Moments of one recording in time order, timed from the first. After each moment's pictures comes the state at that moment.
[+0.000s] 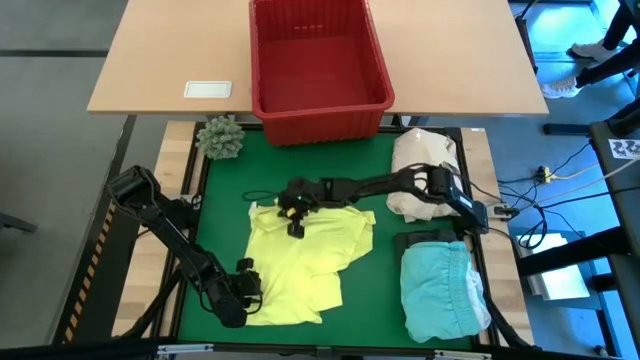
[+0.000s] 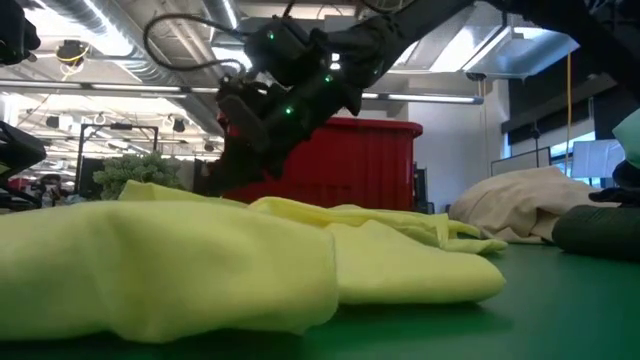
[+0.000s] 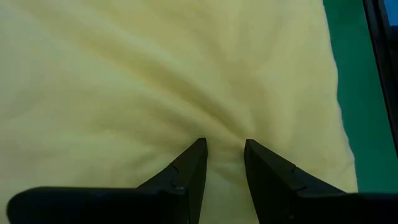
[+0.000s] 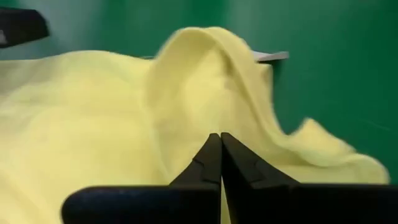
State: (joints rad) left arm -0.86 1.63 0.67 -0.05 -0.35 -0.86; right arm -0.06 2.26 1.66 -0.11 -0.15 0.01
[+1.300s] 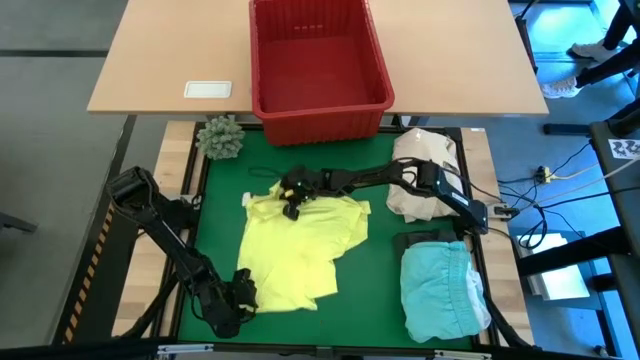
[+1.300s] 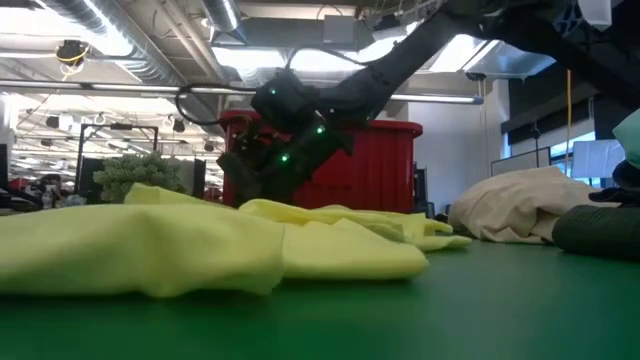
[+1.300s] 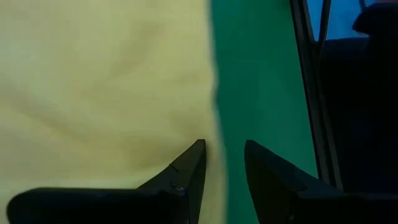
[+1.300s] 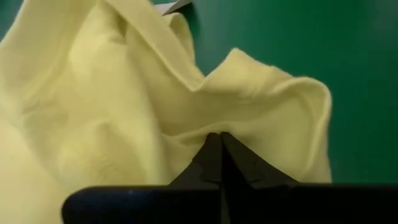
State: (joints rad) left arm -0.92 1.63 0.67 0.06 -0.31 -0.94; right arm -0.15 2.37 1.66 0.00 -0.08 0.15
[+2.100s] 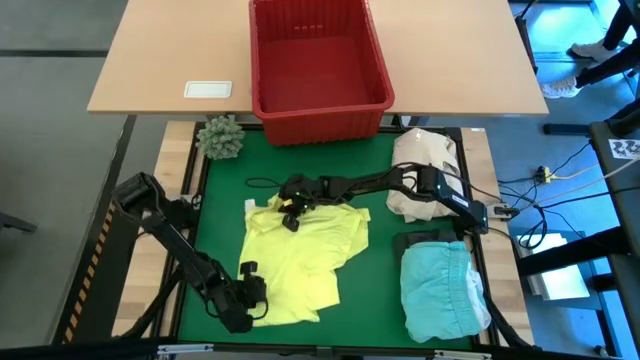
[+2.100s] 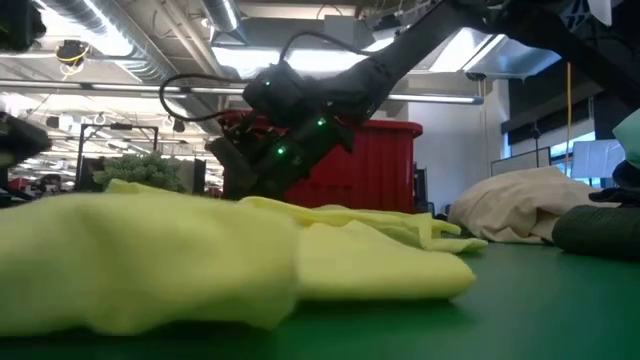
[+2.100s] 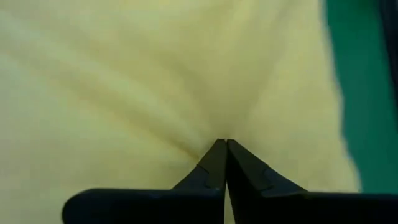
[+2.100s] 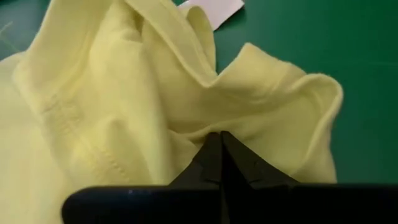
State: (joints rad) left arm -0.85 1.69 0.80 -0.17 -0.38 -0.85; right arm -0.09 2.37 1.66 -0.02 -0.18 0.24
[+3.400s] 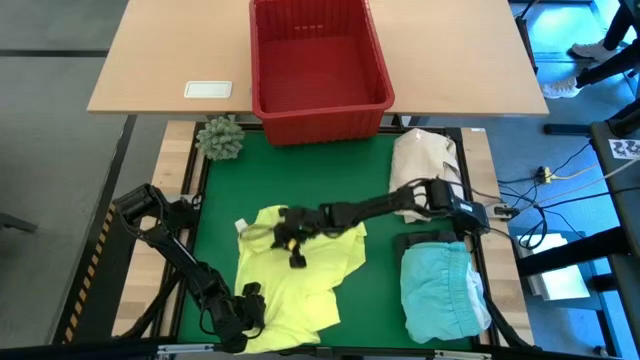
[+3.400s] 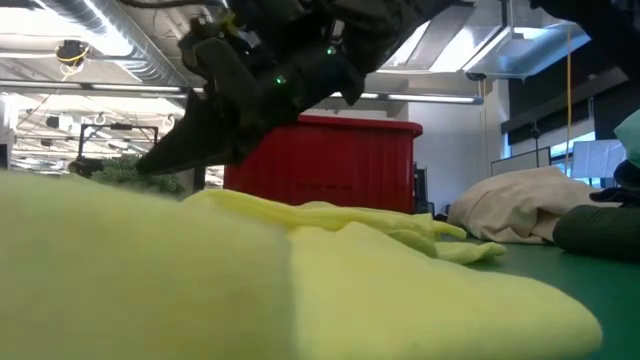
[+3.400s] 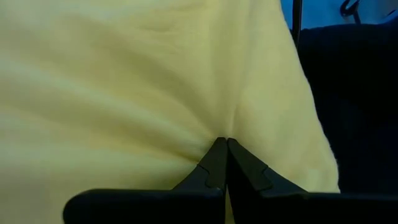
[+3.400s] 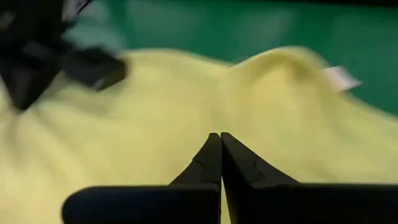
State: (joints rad) left arm -0.92 1.83 0.80 0.09 -0.24 -0.88; right arm 0.10 2.28 1.66 0.03 -0.23 -0.03
